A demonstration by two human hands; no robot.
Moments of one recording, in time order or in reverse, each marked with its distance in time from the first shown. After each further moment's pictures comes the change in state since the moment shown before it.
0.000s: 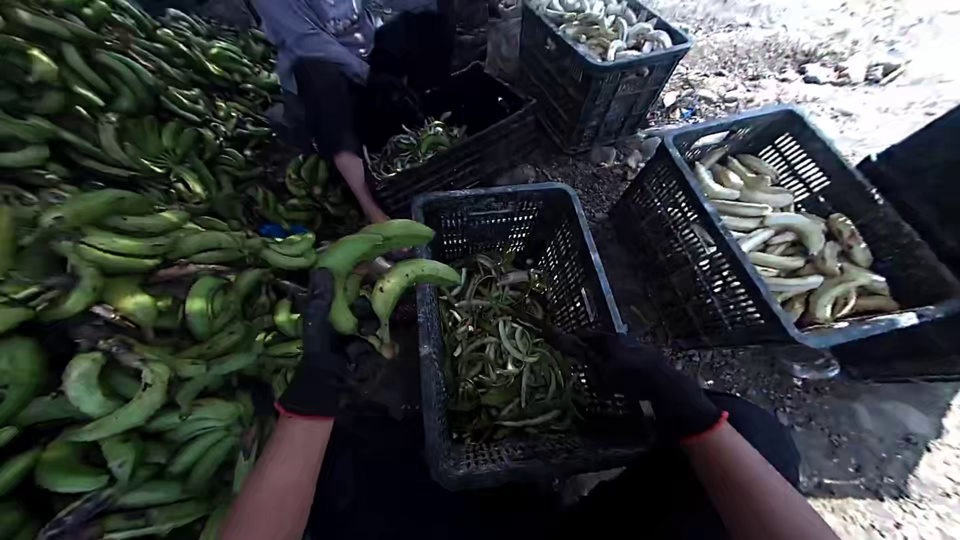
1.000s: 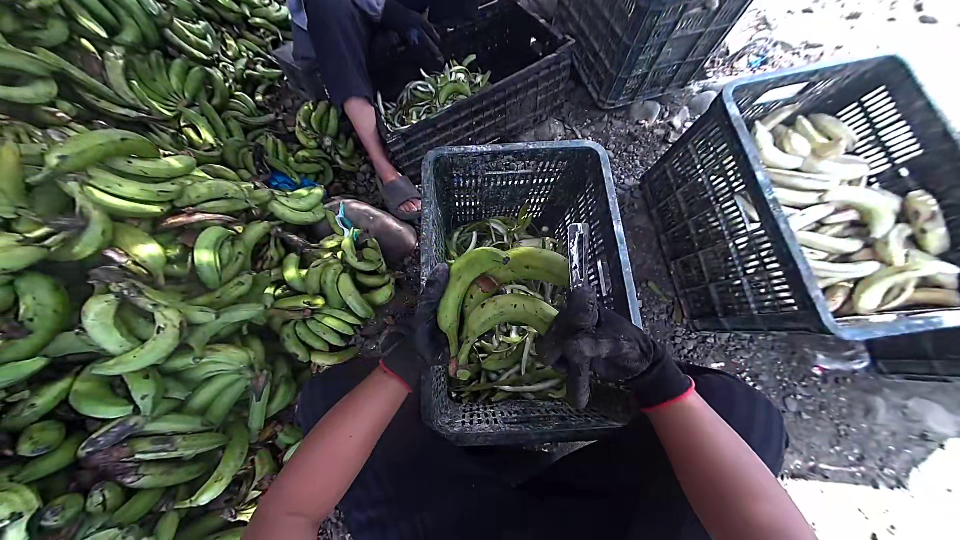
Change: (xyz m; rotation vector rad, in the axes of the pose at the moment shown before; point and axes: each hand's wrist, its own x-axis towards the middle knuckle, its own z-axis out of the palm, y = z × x) left_hand -0.012 -0.105 0.061 0.031 -0.020 -0.108; right_hand 0.021 -0.008 0.022 1.018 -0.701 -0.643
